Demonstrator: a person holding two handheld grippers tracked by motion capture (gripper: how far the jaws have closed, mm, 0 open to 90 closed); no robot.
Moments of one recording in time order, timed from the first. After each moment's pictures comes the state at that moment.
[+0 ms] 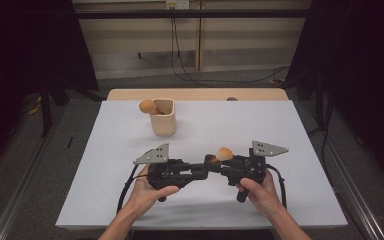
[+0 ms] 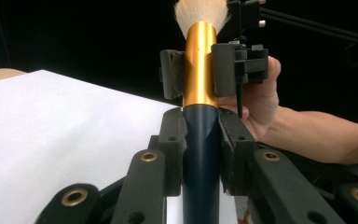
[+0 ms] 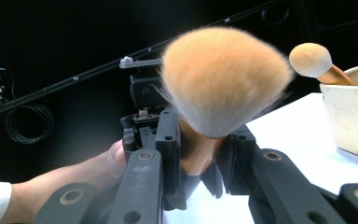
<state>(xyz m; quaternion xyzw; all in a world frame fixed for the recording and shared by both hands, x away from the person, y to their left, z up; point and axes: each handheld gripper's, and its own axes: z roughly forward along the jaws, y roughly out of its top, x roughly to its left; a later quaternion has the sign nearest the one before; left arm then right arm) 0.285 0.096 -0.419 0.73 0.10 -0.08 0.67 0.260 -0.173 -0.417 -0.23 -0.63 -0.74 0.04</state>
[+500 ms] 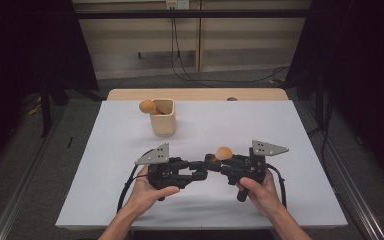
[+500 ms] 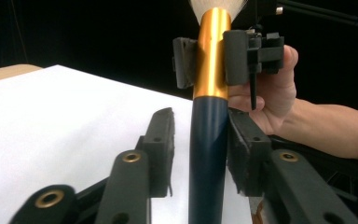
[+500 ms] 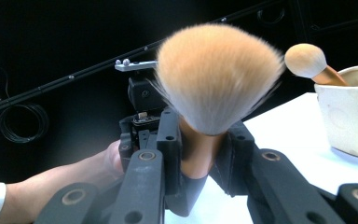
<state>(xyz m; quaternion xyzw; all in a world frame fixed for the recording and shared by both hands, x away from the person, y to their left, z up) 0.286 0.096 -0.421 0.75 0.12 -0.06 0.65 0.260 -0.173 -0.416 -0.24 -0.64 -0.73 0.03</state>
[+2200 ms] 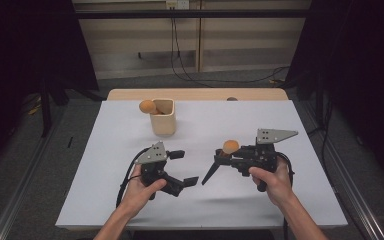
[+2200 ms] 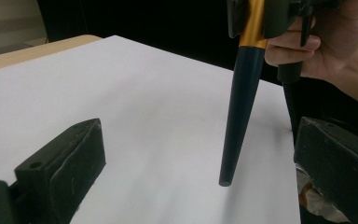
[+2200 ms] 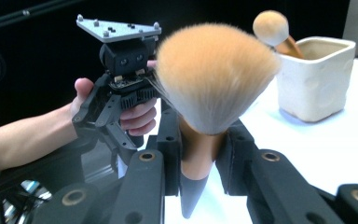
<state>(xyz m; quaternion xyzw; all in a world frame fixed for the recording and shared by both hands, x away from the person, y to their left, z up) 0.286 0.108 -0.417 0.79 0.18 0.01 0.59 0.272 -0.197 -0.380 -0.25 -0.74 -0.63 0.00</state>
